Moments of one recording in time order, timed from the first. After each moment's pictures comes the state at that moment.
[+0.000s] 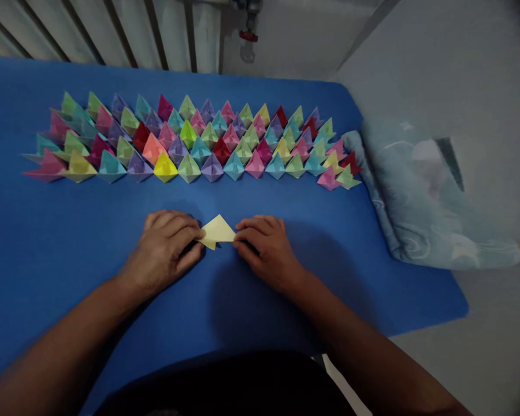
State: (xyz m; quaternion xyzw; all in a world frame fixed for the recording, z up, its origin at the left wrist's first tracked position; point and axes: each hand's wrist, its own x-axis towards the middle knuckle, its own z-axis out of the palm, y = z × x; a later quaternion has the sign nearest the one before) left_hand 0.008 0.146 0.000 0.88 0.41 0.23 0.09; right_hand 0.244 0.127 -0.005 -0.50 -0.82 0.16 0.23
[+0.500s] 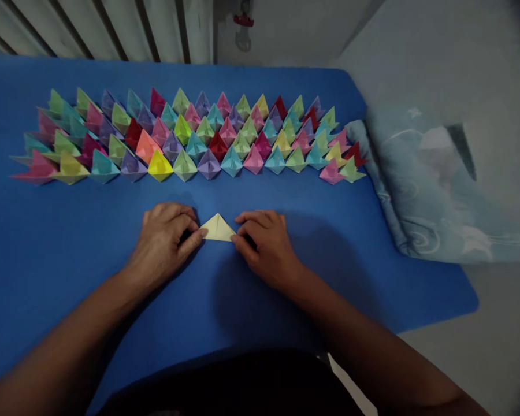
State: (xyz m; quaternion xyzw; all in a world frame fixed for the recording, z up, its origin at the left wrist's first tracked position) left_hand 0.015 0.157 -0.007 0.84 0.49 0.22 0.10; right_hand 0.237 0.130 -0.004 -0.55 -0.78 0.18 0.24
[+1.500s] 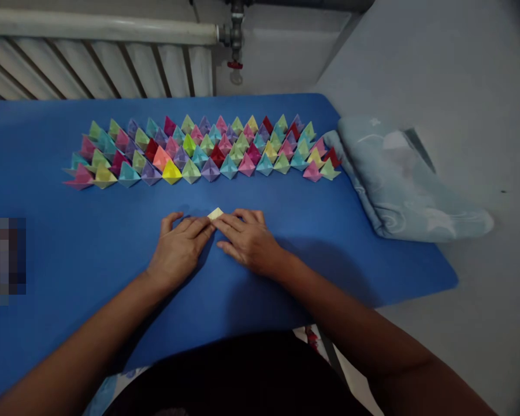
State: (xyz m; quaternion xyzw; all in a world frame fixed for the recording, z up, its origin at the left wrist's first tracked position) left_hand 0.022 0.119 -0.008 0.90 0.40 0.18 -0.01; right_hand 0.228 0.118 -0.006 -0.43 -0.89 0.08 0.16
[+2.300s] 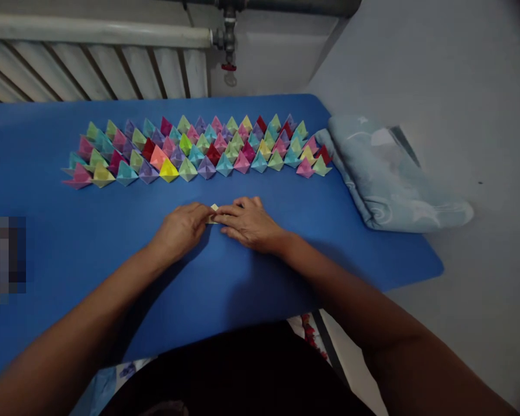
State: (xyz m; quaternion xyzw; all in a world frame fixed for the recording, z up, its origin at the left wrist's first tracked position) left_hand 0.030 0.151 -0.007 0.88 0.44 0.16 0.11; right_hand 0.243 0.140 0.001 -0.40 -0.91 0.11 0.07
